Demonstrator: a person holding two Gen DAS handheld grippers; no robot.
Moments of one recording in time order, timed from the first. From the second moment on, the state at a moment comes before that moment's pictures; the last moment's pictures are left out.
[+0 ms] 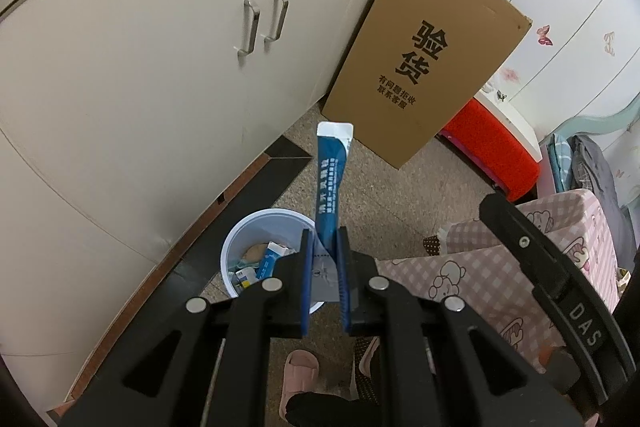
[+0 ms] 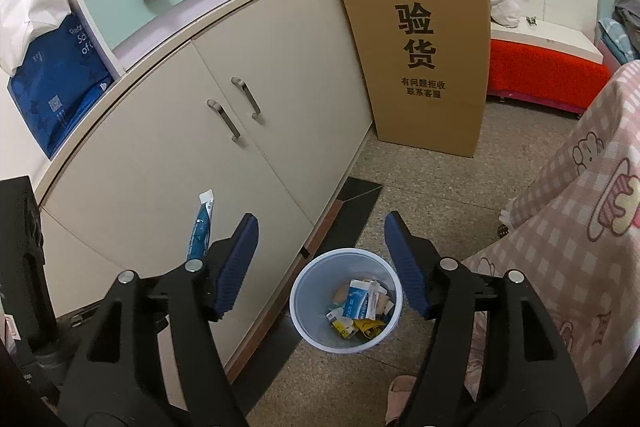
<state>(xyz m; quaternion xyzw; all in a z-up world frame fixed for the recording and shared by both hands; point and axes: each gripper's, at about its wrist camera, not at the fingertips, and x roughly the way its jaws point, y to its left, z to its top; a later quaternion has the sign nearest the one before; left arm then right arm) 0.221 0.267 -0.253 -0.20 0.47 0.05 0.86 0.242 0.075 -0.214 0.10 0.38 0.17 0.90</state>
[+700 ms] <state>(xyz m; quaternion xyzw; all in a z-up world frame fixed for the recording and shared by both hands) 0.239 0.244 -0.247 -0.15 0.47 0.09 0.86 0.239 0.045 -0.215 0.14 0.37 0.16 0.90</state>
